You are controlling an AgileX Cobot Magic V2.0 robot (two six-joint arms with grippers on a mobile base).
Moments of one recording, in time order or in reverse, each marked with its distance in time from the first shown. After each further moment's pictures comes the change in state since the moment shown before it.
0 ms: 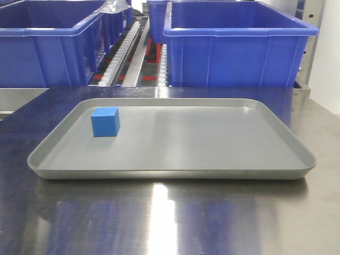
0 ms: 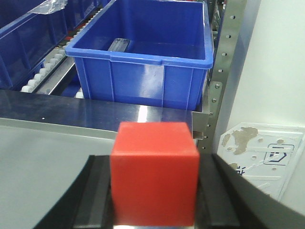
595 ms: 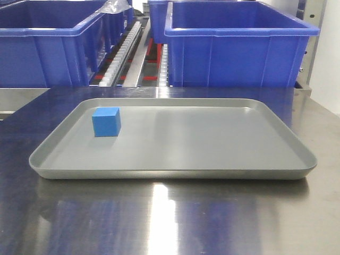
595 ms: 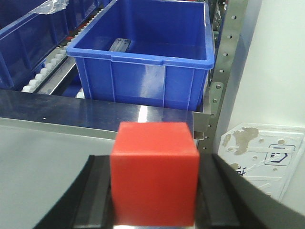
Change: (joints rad) left arm 0.000 0.657 -0.460 0.000 -0.022 0.000; right arm 0.000 0.000 0.000 0.000 0.000 0.000
